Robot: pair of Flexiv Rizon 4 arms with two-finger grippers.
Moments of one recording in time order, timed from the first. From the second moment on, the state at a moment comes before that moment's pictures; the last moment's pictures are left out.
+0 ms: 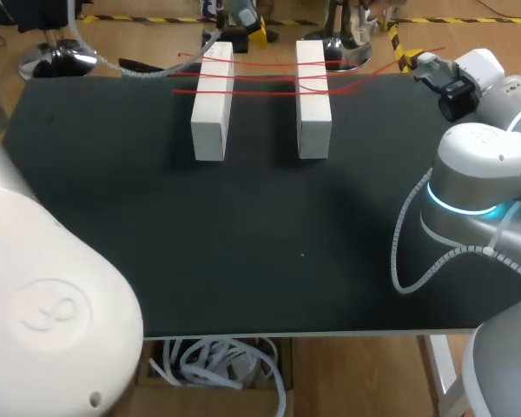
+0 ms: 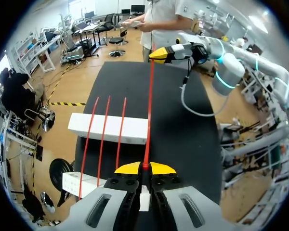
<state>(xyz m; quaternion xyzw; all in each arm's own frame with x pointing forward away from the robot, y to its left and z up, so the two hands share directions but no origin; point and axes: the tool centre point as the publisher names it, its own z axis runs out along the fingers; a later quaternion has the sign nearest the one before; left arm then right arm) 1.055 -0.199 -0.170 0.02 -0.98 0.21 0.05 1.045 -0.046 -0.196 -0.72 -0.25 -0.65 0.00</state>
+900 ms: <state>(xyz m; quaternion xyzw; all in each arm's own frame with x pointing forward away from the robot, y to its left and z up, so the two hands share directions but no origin) 1.044 -0.225 -0.134 0.00 -0.99 0.14 0.03 1.045 -0.046 -0.196 -0.72 -0.25 -0.65 0.00</state>
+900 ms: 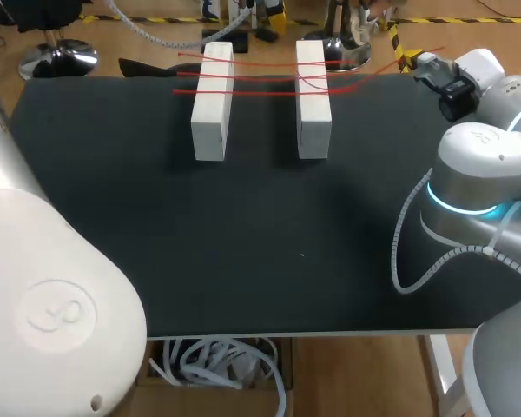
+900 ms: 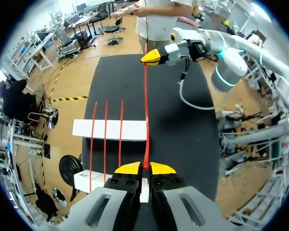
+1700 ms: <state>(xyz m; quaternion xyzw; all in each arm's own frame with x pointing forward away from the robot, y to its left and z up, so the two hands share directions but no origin) 1.047 -0.233 -0.130 -0.01 -0.99 0.12 0.03 1.045 -0.047 -0.196 -0.72 -0.25 -0.65 0.00</state>
